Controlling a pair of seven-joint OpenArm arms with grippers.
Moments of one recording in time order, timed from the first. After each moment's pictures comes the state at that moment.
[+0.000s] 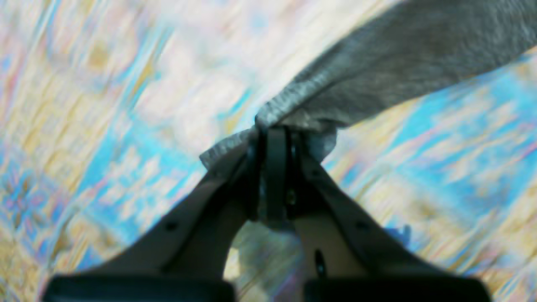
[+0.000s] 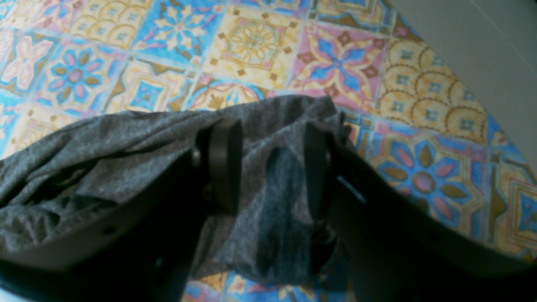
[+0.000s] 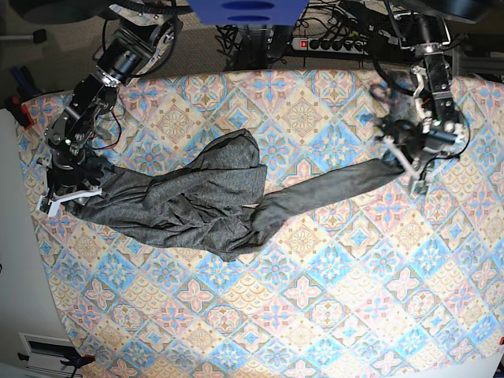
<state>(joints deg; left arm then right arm) 10.6 -17.5 -19.9 100.7 -12.4 -21.5 59.2 6.0 -0.2 40.3 89.7 2.4 17.7 -36.0</state>
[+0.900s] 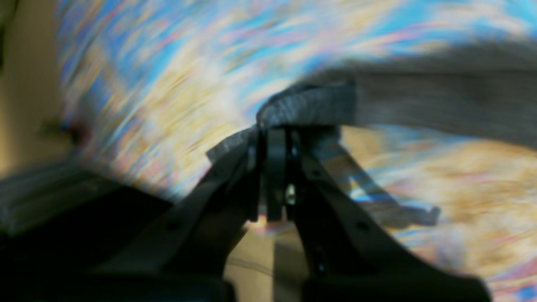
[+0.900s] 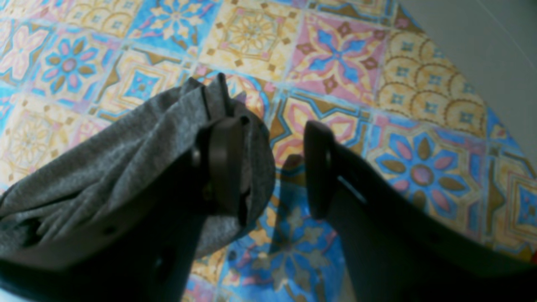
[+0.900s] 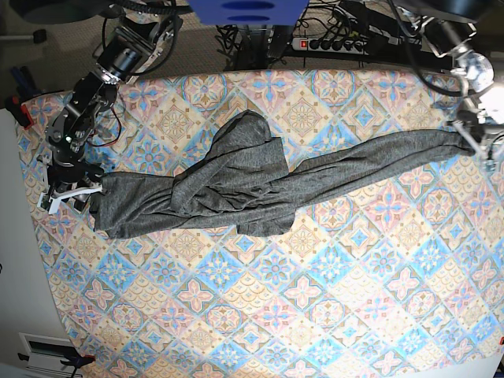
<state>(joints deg) 7.6 -18.4 -41.1 93.4 5.1 -30.8 58.4 4.9 0.0 40.2 89.7 2.4 17.6 -35.8</state>
